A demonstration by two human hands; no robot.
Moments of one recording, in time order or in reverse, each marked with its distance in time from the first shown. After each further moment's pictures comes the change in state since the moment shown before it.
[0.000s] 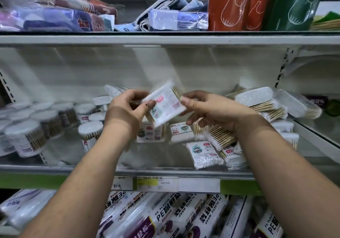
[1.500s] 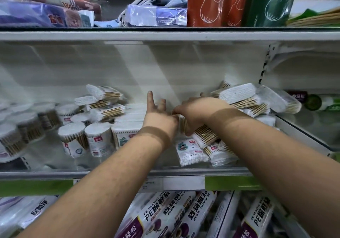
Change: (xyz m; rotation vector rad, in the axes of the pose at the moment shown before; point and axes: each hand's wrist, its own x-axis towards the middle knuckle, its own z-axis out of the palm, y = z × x) left_hand -0.014 0.029 0.093 1.488 -0.607 0.473; right_hand 0.022 0.000 -0.003 -1.587 -0.148 0.115
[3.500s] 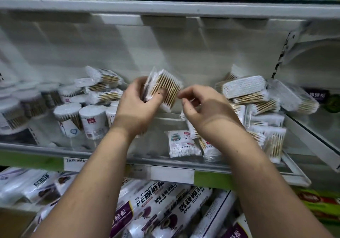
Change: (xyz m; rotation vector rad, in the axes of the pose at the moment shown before) left_hand -0.022 -0.012 0.022 -1.509 0.685 -0.386; right_hand -0.071 -0.012 0.032 0.924 0.669 0.127
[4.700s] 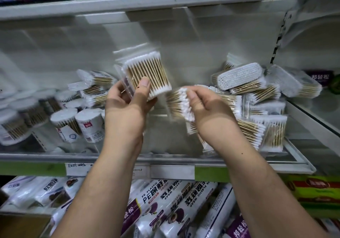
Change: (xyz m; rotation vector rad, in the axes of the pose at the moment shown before) left_hand -0.030 0.035 0.011 -0.626 0.200 -0.213; right_hand -0.014 0.007 0.004 0.384 0.031 0.240
